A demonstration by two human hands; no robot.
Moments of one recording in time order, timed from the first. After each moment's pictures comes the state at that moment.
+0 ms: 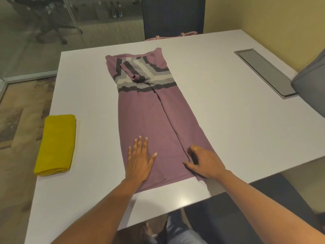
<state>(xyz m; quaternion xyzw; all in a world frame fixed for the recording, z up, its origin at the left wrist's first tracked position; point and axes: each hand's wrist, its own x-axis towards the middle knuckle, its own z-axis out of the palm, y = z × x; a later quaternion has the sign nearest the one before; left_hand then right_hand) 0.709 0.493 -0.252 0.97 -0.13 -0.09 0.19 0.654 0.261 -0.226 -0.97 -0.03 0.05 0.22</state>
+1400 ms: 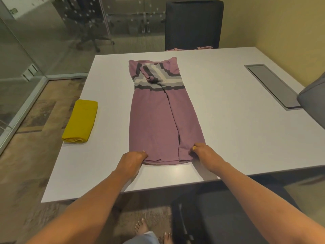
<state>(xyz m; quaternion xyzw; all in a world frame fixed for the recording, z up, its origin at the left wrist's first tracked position) 0.637 0.521 -0.216 0.97 -0.20 -0.11 0.03 0.625 0.243 -0.202 -0.97 -0.11 0.11 0.17</state>
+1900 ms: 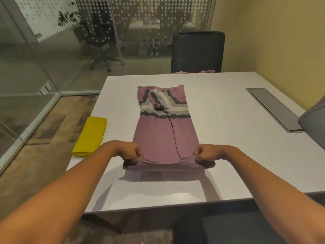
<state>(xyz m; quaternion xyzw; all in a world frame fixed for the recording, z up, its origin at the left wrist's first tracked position) 0.705 0.543 -0.098 0.87 -0.15 -0.42 0.18 0.673 0.245 -0.098 -0.88 -0.09 0.37 0.28</state>
